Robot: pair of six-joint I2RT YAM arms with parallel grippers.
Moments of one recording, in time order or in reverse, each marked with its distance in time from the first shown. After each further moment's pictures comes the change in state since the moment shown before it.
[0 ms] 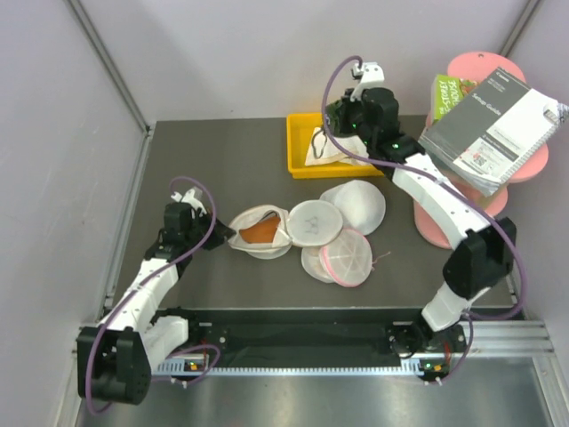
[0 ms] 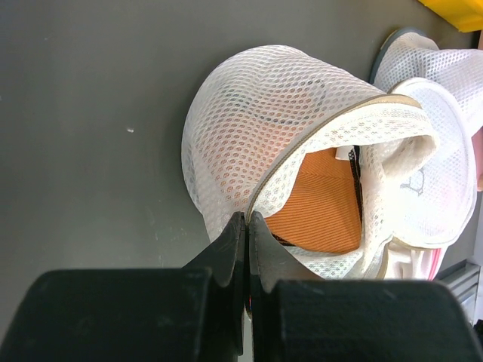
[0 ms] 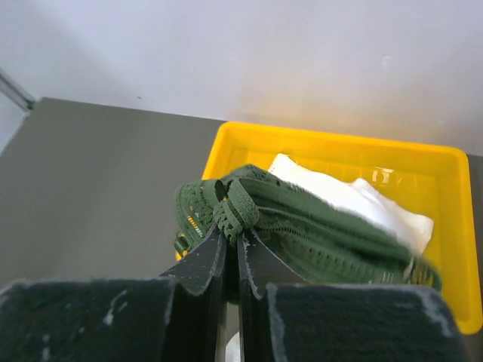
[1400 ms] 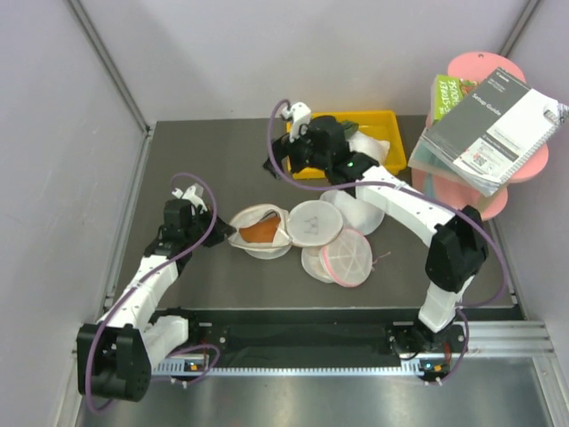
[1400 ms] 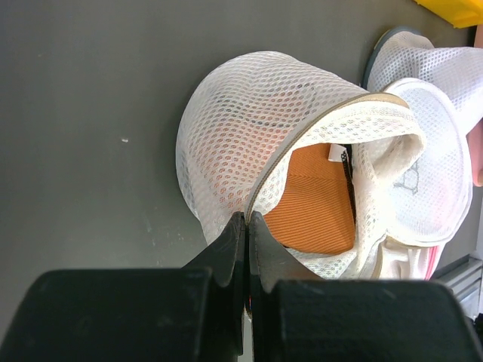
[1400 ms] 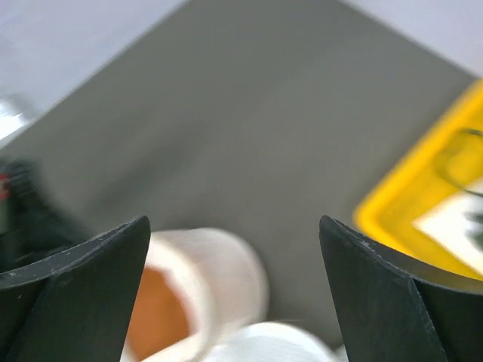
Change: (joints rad) left arm 0.000 0.021 0.034 -0.010 0.012 0.025; right arm 0.209 0.174 0.022 -0.002 -0.296 -0.080
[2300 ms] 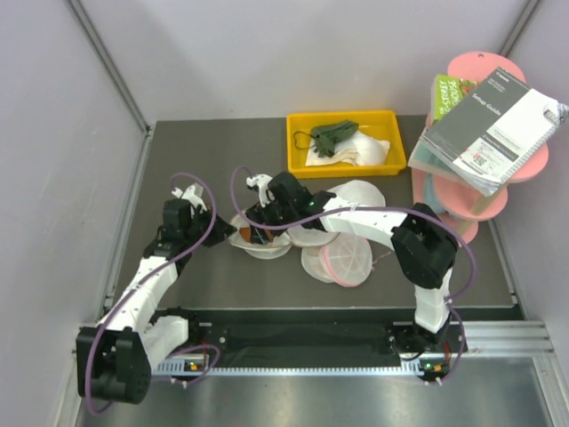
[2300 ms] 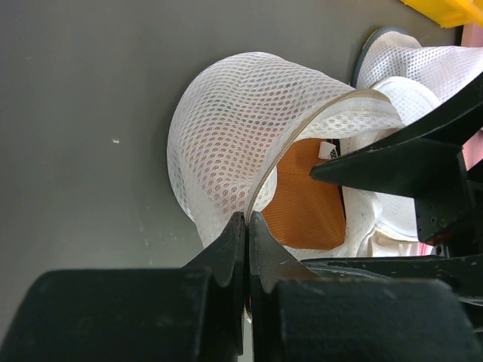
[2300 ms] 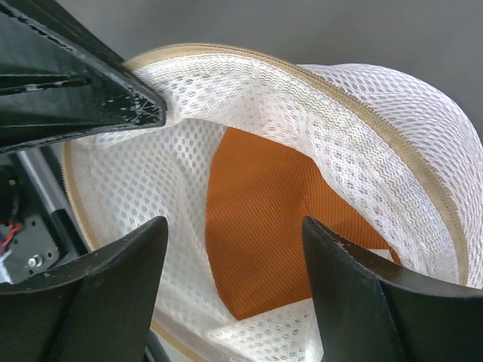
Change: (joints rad) left arm 0.000 -0.015 0.000 0.001 0.016 -0.007; right arm 0.226 0.124 -0.184 -0.094 -0.156 0.142
